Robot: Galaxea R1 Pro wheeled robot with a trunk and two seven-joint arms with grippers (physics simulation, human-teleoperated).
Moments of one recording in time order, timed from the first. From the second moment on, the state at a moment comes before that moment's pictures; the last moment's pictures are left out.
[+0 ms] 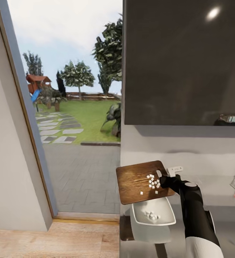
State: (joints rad) left arm 0.37 0.05 -0.27 -0.48 0.17 -0.80 0.31; right arm -0.51 0.17 -0.41 -1.36 0.66 0.56 0.59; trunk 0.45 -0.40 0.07
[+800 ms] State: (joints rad) left arm 0.37 0.05 -0.27 -0.48 0.17 -0.80 0.31; right arm -0.51 0.17 -0.43 -1.36 0.62 0.47 0.59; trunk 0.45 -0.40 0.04
